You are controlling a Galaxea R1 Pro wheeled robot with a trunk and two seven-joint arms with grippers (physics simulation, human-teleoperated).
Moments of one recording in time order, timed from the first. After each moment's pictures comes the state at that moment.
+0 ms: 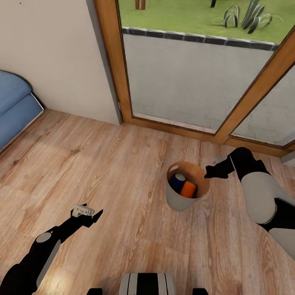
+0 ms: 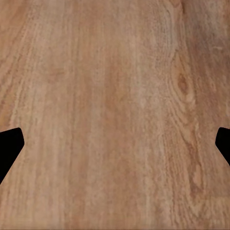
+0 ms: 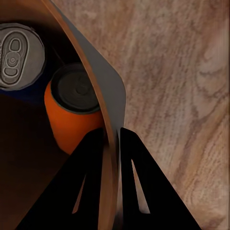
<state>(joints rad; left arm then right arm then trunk) -0.35 0.22 0.04 -1.15 0.07 0.11 -0.47 -1.30 -0.16 -0.46 -0.45 0.85 1.04 0.83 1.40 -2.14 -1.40</state>
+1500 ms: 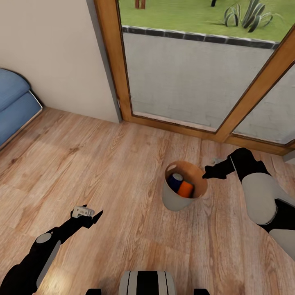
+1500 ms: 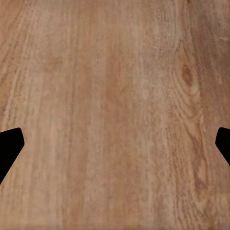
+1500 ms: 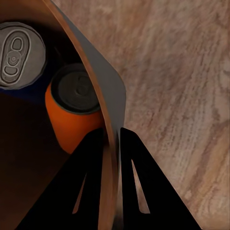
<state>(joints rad) -0.35 0.22 0.04 -1.14 0.07 0.11 -0.46 -1.30 -0.16 -0.47 -0.45 0.85 1.04 0.91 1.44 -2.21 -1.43</state>
